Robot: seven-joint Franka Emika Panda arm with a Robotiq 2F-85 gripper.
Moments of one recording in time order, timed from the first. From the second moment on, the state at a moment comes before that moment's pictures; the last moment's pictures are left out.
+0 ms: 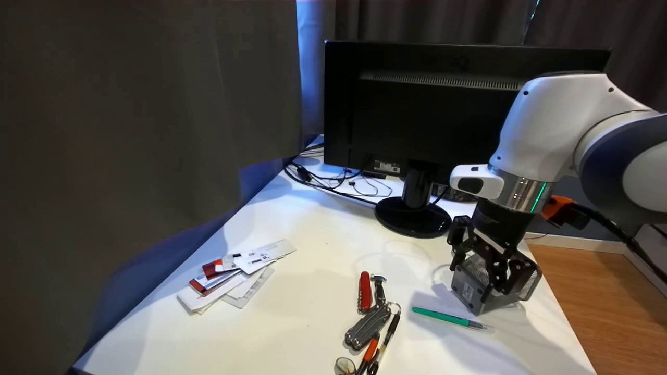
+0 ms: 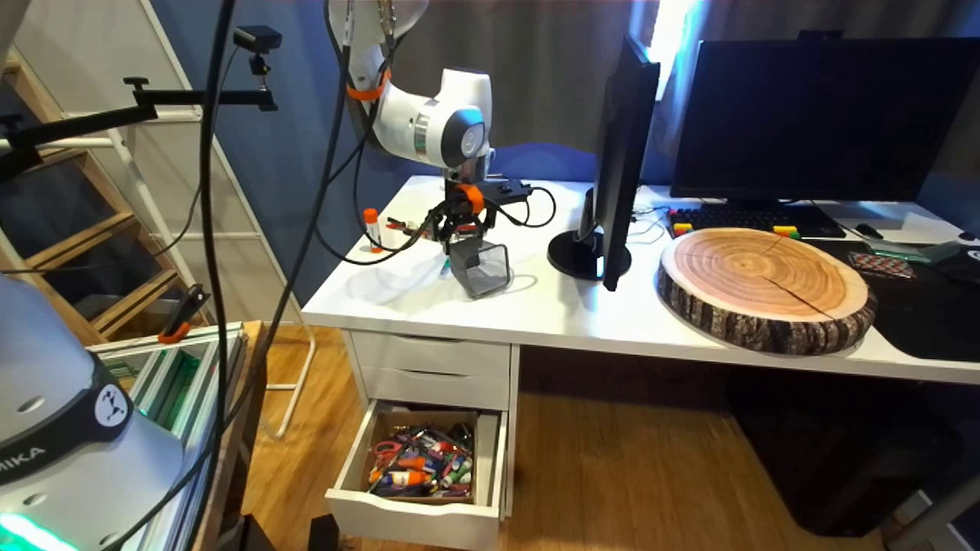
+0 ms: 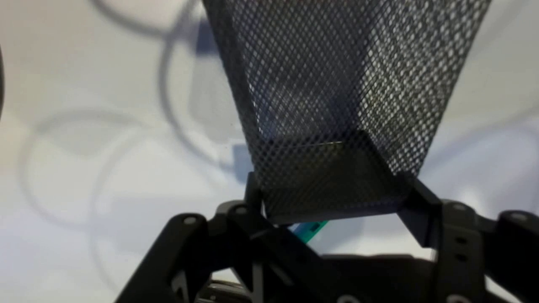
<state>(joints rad) 0.33 0.72 0.36 -1.91 -0.30 2.63 -0.88</state>
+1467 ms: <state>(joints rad) -0.35 1.00 0.85 -2.27 -0.51 3.54 -0.75</state>
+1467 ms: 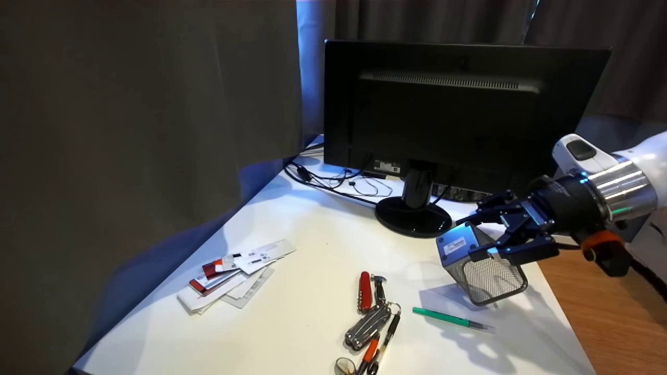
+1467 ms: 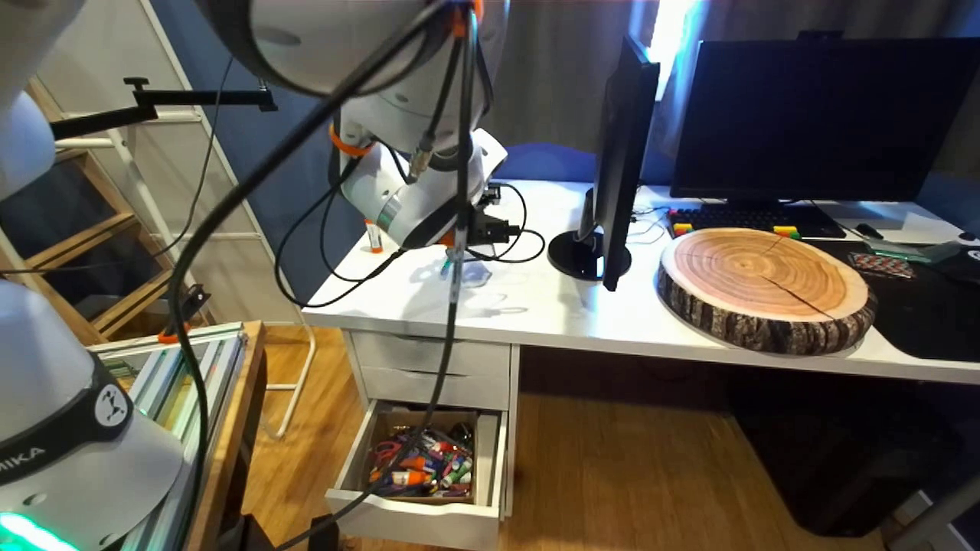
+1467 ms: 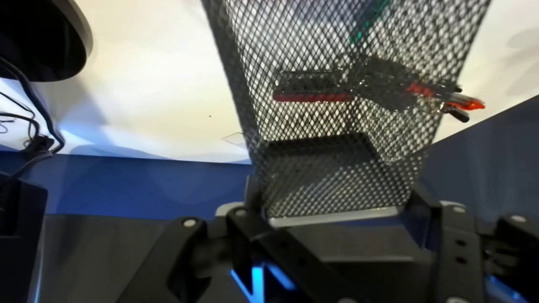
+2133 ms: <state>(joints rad) -0.23 1.13 0.60 -2.19 -0.89 3.98 -0.43</state>
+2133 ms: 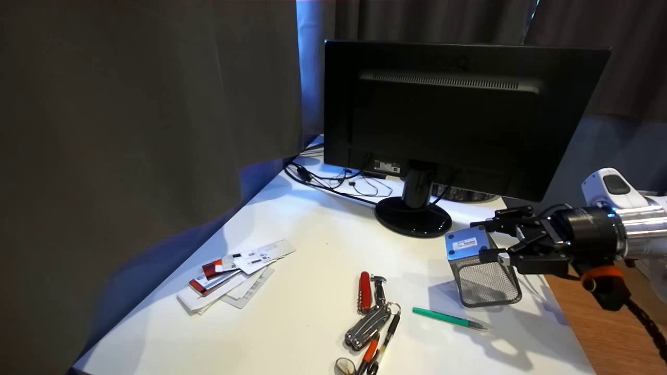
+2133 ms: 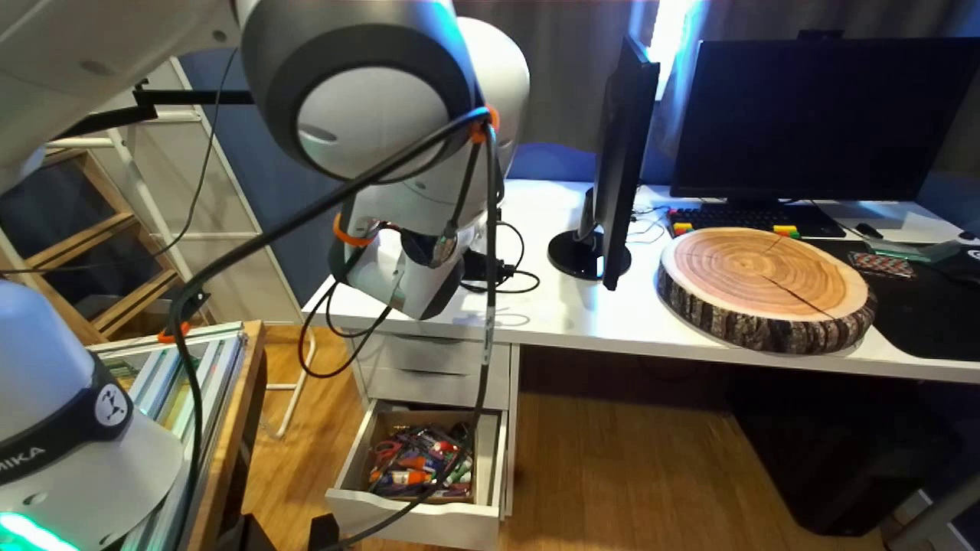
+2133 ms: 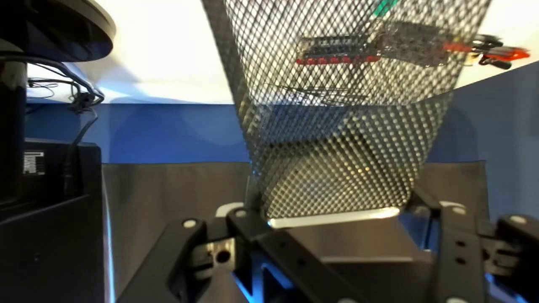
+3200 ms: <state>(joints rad) 0.08 0.98 0.28 -2.13 -0.80 4.08 -0.11</state>
